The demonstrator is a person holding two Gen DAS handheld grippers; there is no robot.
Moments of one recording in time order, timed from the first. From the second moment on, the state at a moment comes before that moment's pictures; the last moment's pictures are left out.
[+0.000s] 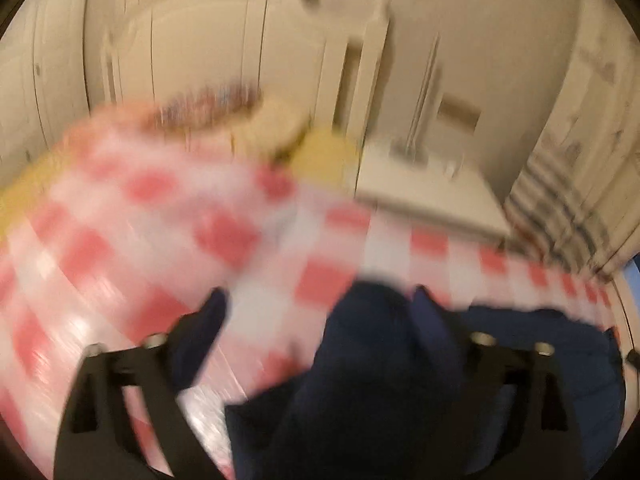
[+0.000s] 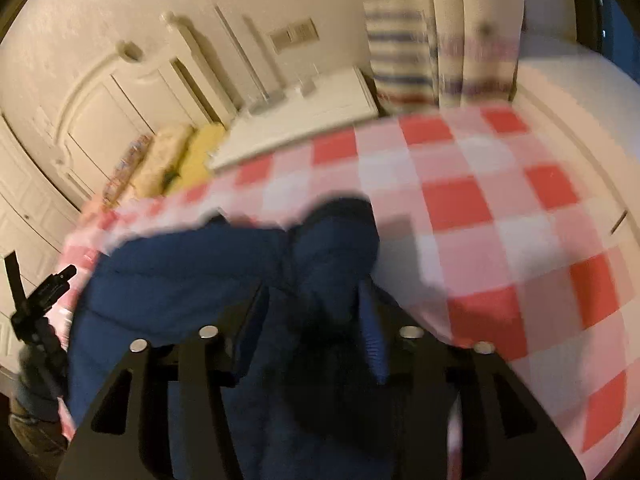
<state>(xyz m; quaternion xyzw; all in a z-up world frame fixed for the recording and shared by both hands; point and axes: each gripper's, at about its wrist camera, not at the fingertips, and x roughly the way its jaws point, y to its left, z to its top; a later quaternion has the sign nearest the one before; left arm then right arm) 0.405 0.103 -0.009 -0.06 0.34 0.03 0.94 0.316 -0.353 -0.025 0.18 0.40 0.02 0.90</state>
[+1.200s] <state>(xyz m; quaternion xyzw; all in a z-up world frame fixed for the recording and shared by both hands) 0.442 -0.047 -0.104 0.03 0.46 -0.08 0.88 0.396 -0.199 -0.099 0.03 0.49 0.02 0.87</state>
